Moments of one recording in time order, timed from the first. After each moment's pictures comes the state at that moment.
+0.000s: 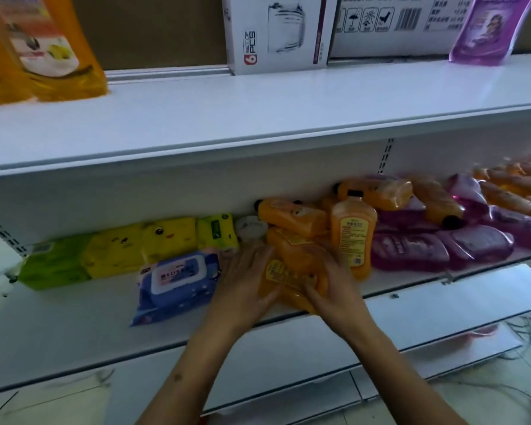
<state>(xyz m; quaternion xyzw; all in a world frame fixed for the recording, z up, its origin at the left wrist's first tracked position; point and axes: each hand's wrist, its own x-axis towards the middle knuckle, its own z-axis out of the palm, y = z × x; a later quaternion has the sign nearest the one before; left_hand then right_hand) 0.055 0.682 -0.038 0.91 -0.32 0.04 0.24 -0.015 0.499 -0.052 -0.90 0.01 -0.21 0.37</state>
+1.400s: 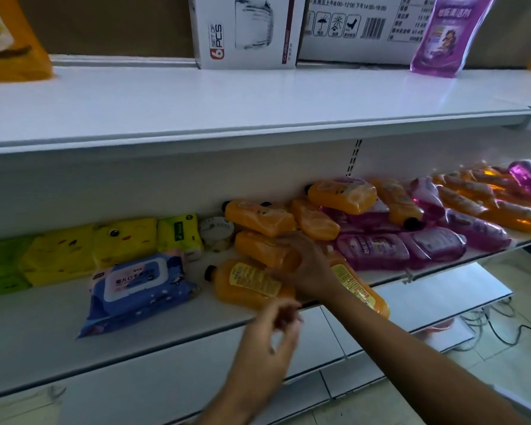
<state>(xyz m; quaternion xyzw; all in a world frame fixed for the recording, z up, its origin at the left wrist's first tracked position) -0.038 0.631 -0.069 0.74 -0.25 -0.12 0.61 0.041 0.442 -0.077 -0.91 -0.03 -0.16 0.38</state>
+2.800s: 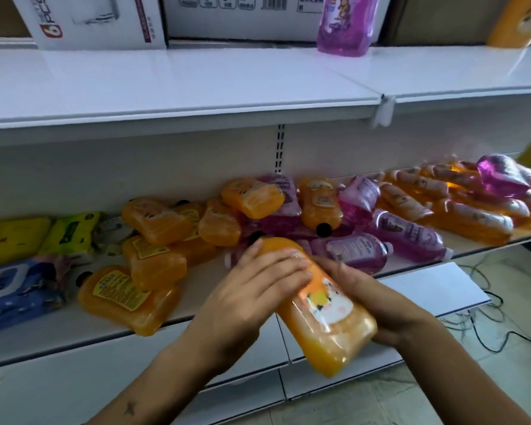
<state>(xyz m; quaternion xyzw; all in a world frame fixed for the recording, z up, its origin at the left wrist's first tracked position) -0.035 0.436 -0.008 0.76 -0.55 0.21 0.28 -0.095 0.215 0.004 -0.57 -0.01 0.18 0.81</state>
